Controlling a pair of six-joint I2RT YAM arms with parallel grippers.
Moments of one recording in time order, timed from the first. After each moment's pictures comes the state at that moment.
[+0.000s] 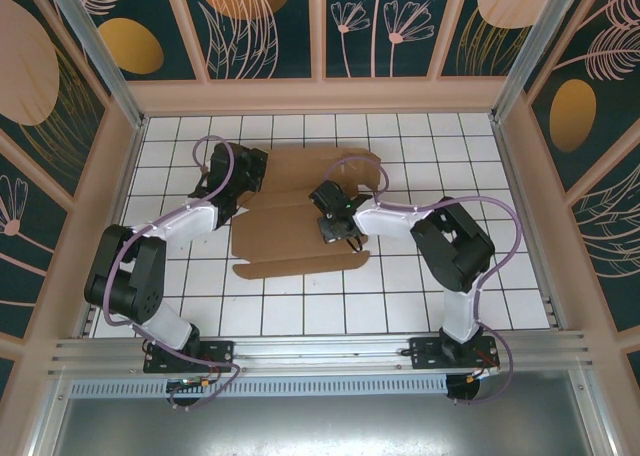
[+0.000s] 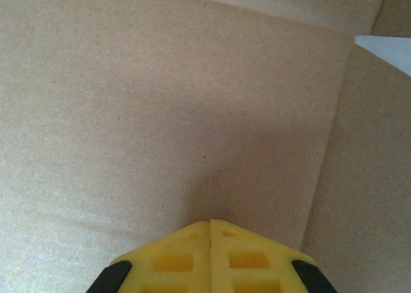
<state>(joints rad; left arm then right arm) -0.34 1.60 0.92 0.28 0.04 -1.47 0.79 1.91 1.17 -0.41 0.21 0.36</state>
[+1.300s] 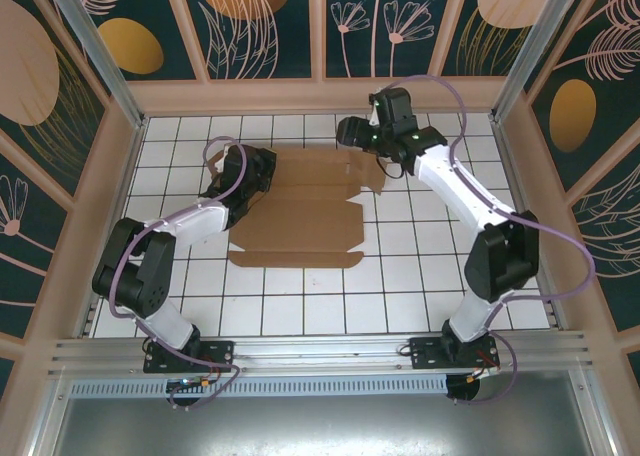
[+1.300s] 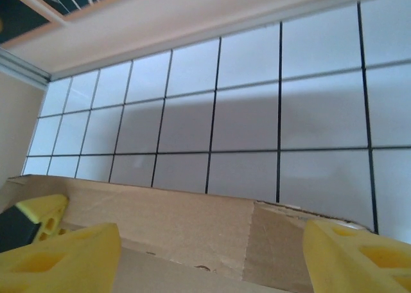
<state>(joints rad) -0.41 1.66 0.95 0.32 -0.06 -1.48 0.45 1.73 1.57 -0.52 -0.12 0.55</state>
